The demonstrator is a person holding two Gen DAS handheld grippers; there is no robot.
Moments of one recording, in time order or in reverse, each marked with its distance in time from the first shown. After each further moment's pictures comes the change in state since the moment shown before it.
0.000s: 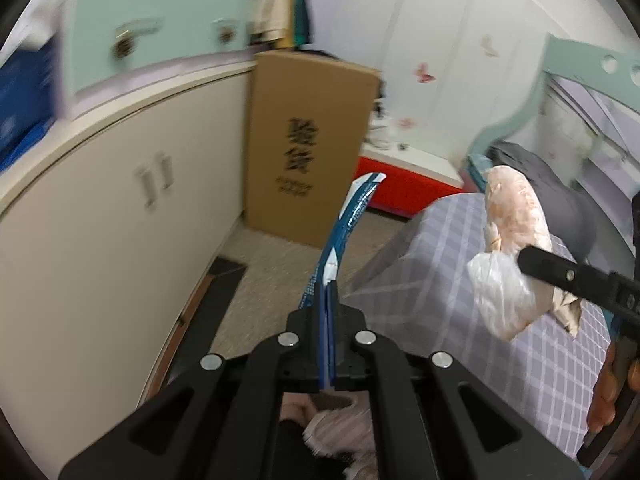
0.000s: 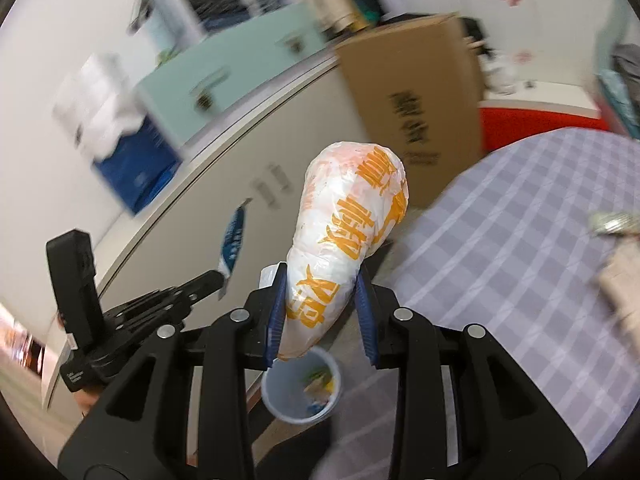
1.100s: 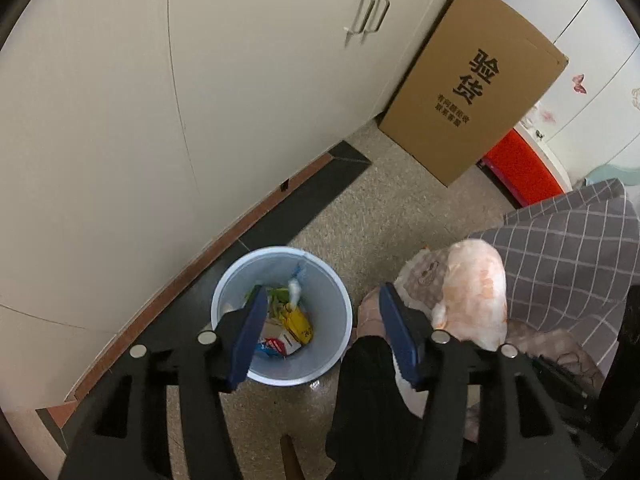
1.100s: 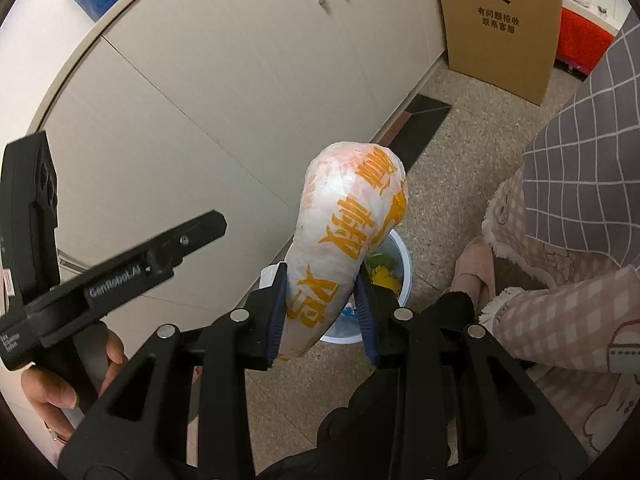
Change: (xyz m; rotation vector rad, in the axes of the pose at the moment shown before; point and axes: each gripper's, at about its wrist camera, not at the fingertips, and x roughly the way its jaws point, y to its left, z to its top) left arm 0.045 0.207 -0.173 -0.414 0.269 0.230; right arm 0.213 0.073 -0.171 -0.046 0.416 -0.009
